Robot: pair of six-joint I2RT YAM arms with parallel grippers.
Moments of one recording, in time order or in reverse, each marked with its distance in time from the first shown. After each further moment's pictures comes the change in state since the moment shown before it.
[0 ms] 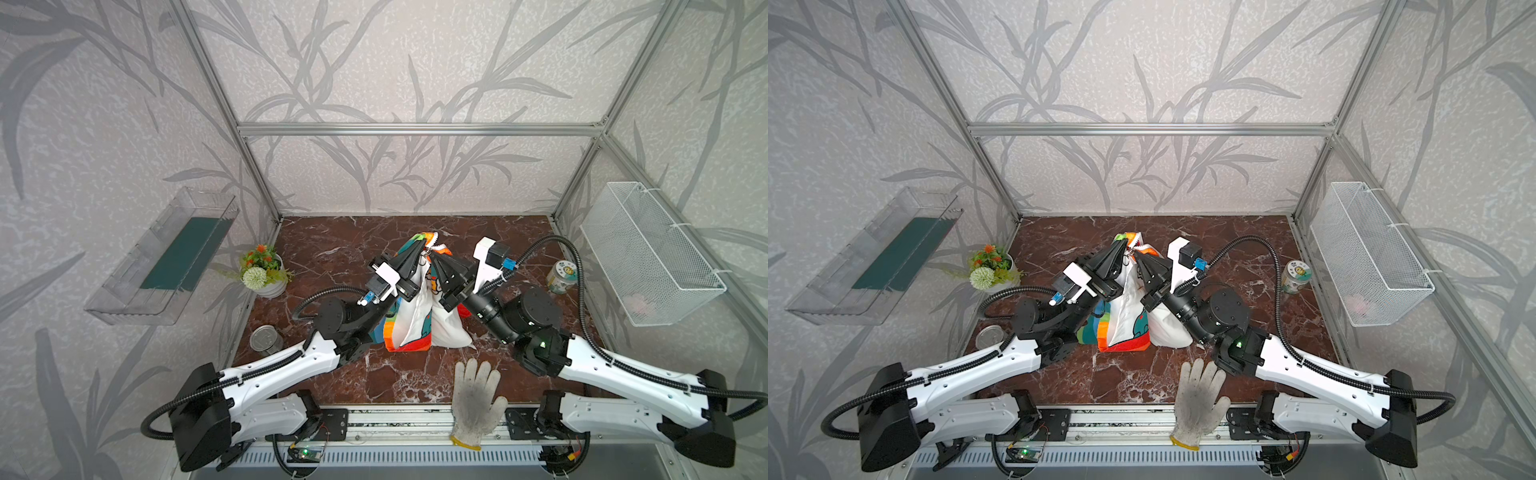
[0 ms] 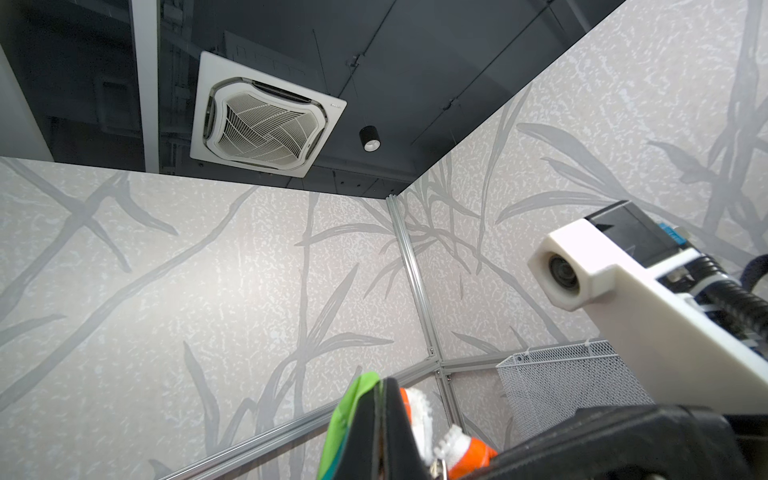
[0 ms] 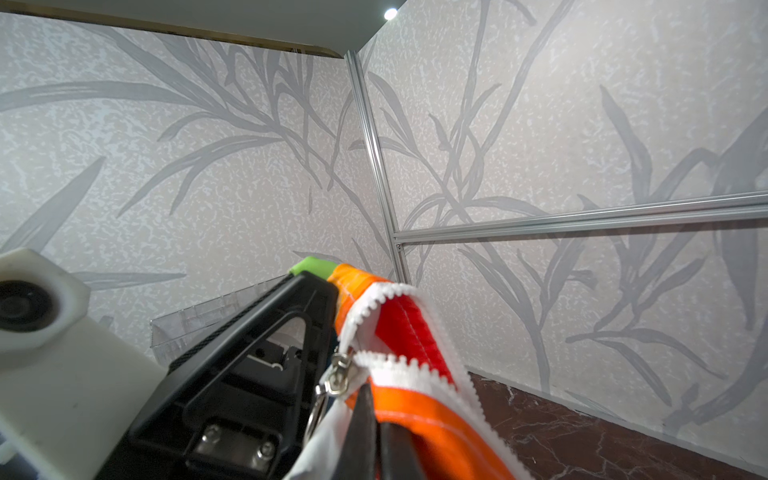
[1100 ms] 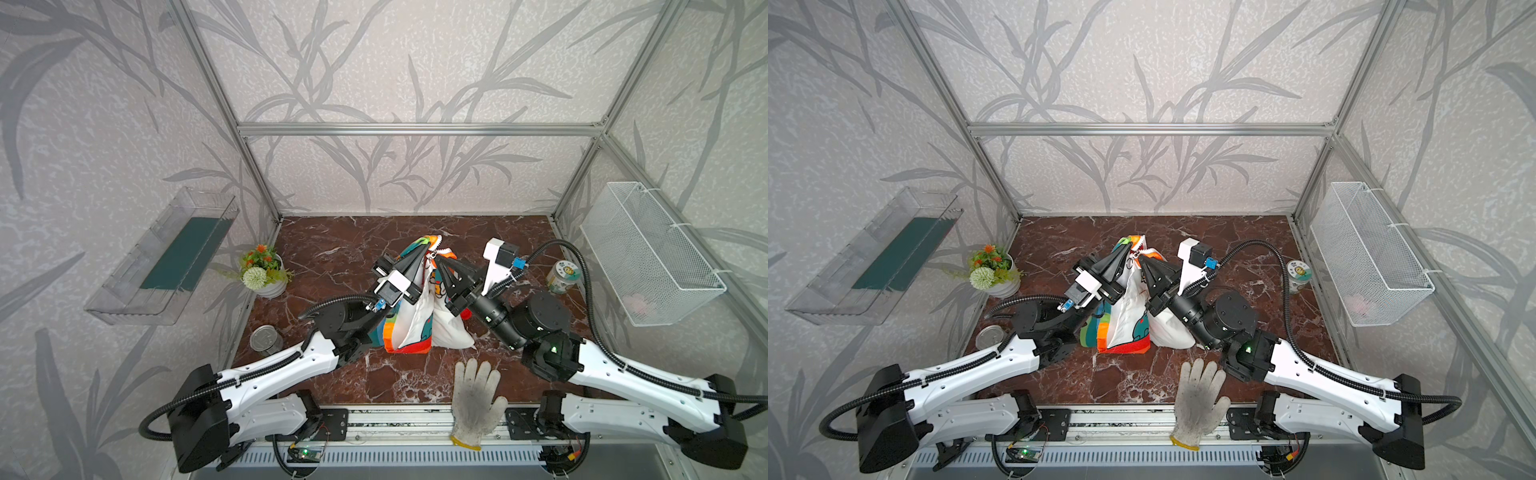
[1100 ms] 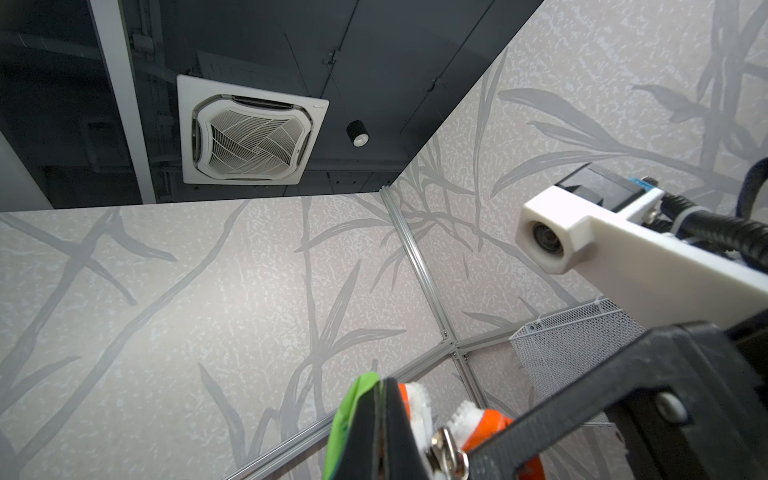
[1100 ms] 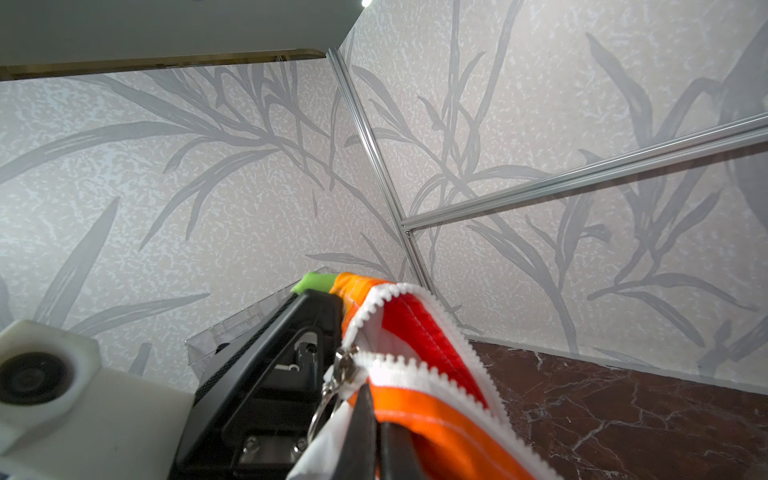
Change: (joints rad) left arm -0.005 -0.011 0.000 -0.052 0.034 0.141; right arm 0.034 -0.053 0.001 -0.084 0.044 0.163
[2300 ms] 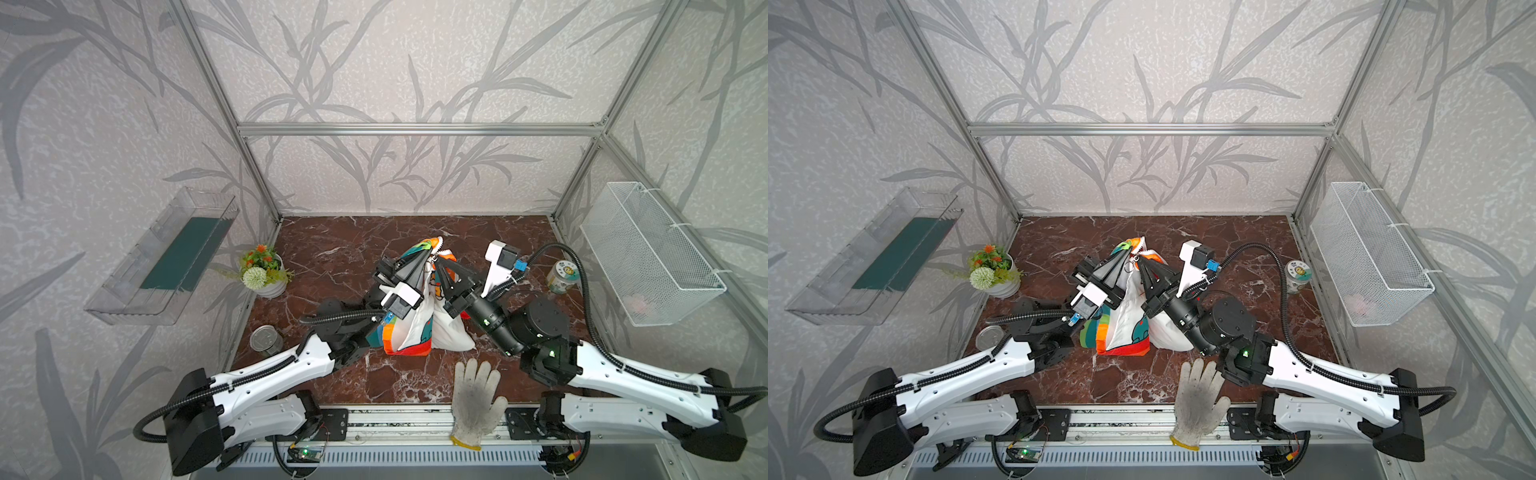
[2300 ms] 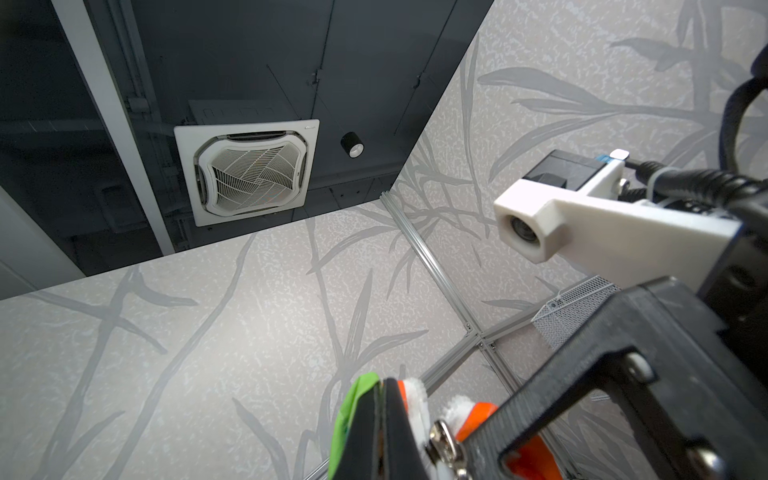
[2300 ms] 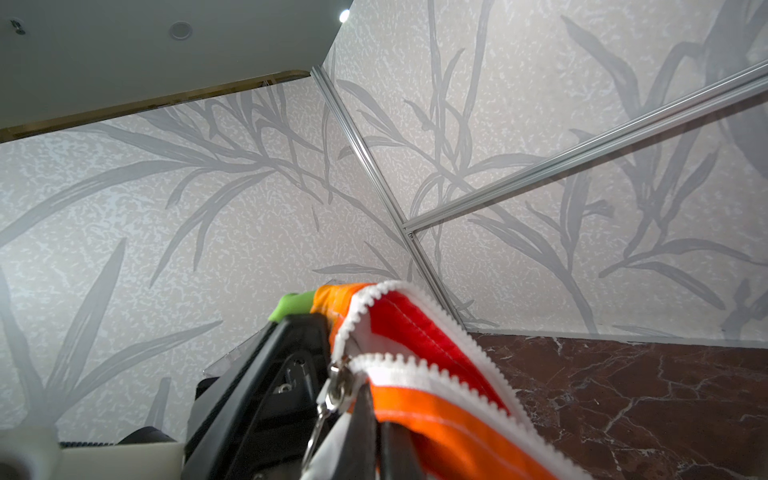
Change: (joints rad) left arm -0.027 -0.034 0.000 -0.047 0.008 0.223; right arm 0.074 0.015 0.013 0.024 0.124 0.098
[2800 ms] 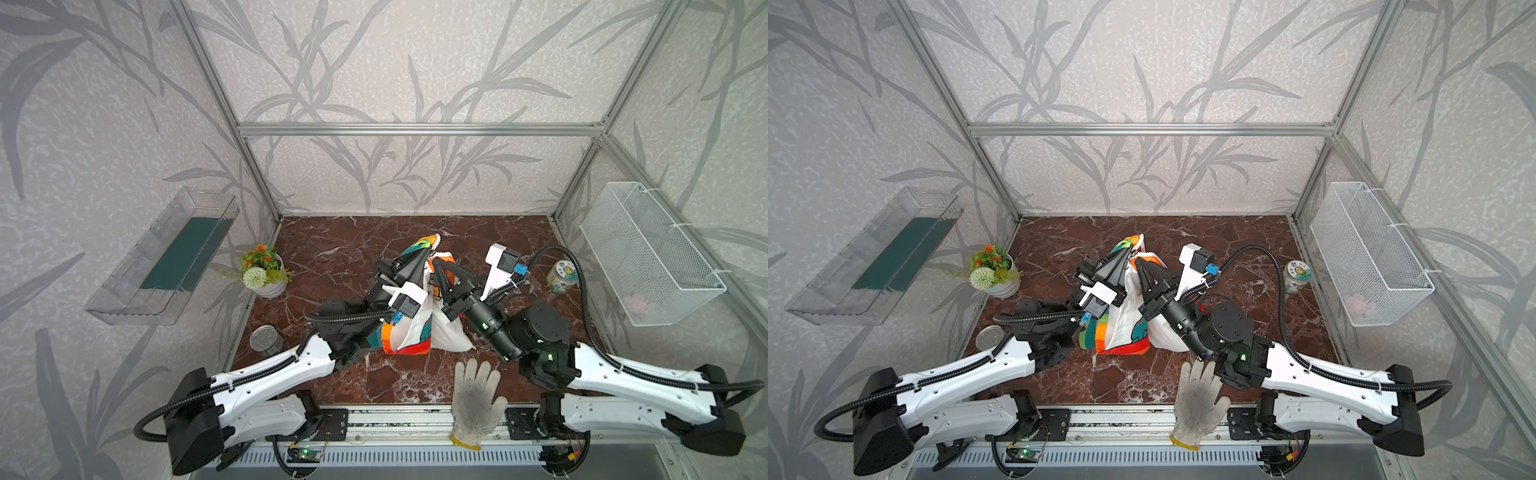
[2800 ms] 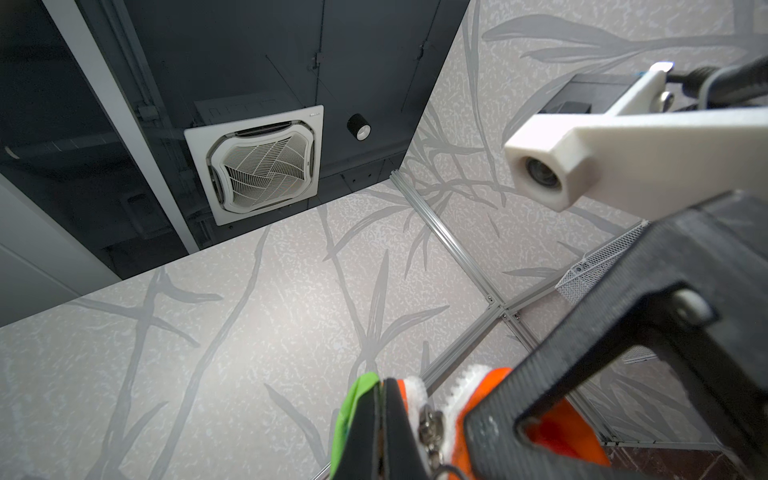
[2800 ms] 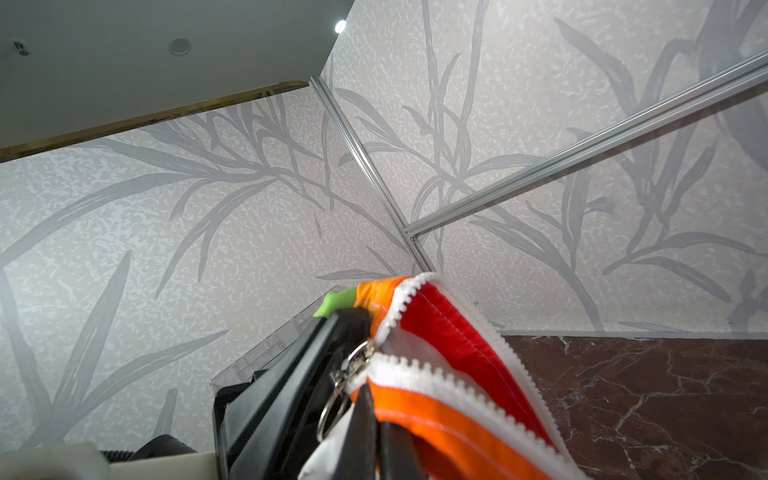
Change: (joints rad) left arm -0.003 0.002 0.000 -0.028 -0.064 0.090; right arm 0.037 0.009 0.000 0.034 0.050 0.000
